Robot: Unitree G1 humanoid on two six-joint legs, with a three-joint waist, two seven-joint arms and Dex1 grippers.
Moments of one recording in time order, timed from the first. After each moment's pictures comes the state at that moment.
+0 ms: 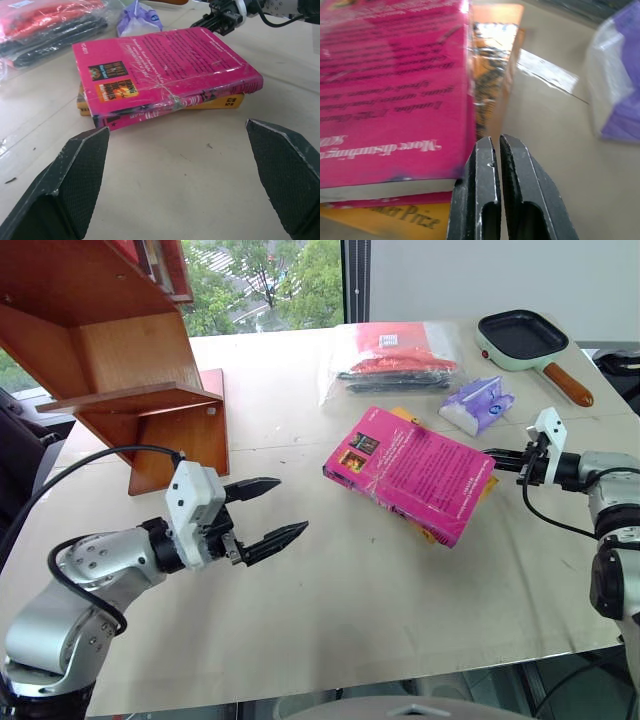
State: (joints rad) left arm 0.07 0.80 0.30 -0.60 -0.73 0.54 -0.85; right arm -0.89 -0.65 -0.14 1.12 0.10 -0.13 1.39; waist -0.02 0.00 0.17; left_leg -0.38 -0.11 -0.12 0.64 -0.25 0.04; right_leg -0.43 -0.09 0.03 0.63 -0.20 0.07
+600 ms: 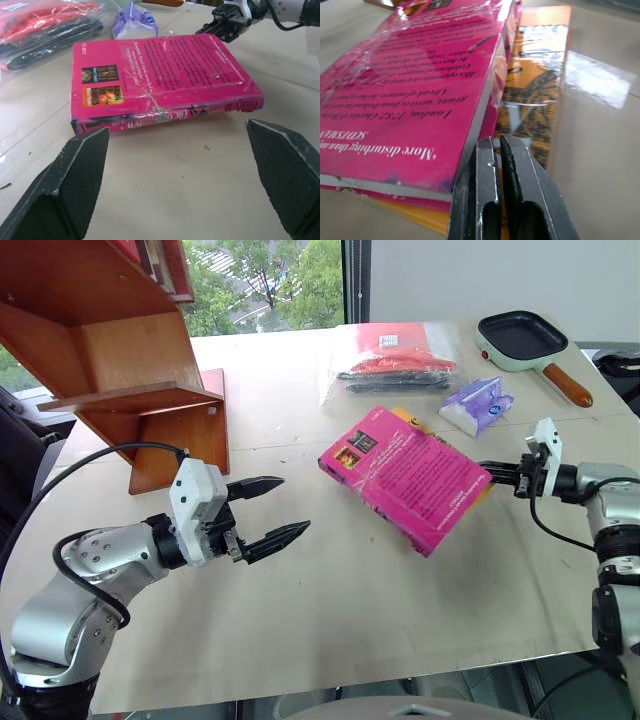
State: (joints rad) left arm 0.04 0.80 0.29 -0.57 -0.73 0.54 -0.88; right arm -0.71 -0.64 -0.12 0.78 0.21 0.11 1.42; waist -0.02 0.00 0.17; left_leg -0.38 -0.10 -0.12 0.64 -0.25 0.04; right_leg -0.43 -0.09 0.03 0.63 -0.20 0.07
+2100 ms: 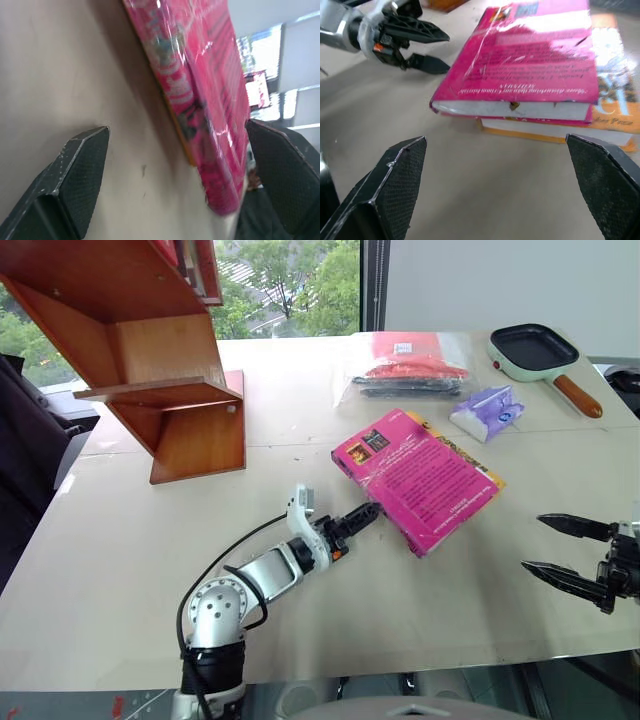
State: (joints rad) left arm -0.18 0.11 0.12 -0.21 -1.38 1.02 0.15; right arm 0.33 -0.79 -0.64 -0.47 0.71 0.53 1.16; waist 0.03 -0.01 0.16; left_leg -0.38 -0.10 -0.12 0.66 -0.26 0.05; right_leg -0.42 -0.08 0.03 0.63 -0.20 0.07
